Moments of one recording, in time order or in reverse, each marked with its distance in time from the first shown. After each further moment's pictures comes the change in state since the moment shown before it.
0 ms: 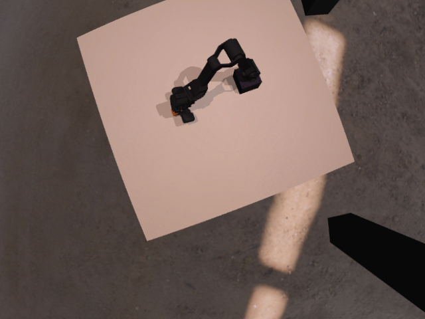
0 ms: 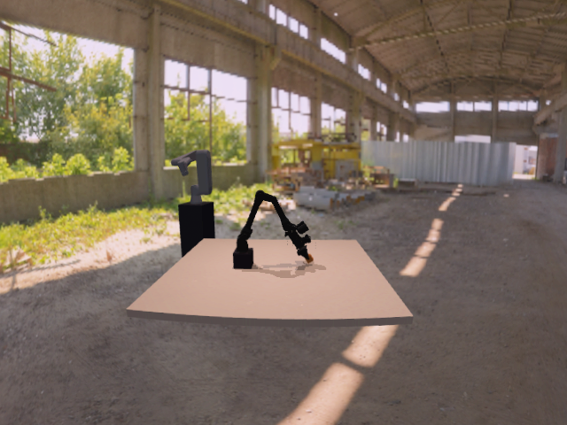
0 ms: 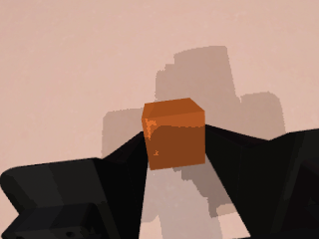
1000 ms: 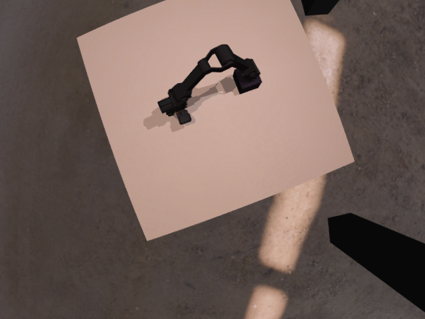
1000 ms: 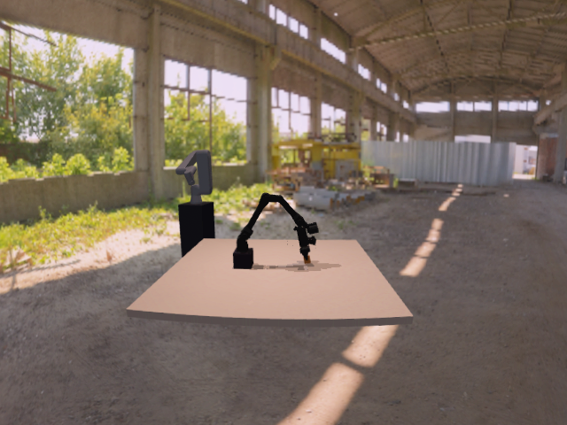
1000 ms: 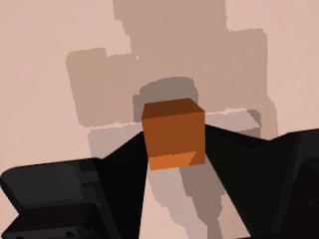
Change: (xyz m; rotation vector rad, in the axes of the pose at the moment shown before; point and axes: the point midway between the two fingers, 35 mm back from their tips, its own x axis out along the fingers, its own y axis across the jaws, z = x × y) arm 0.000 0.000 0.002 -0.002 0.376 -0.003
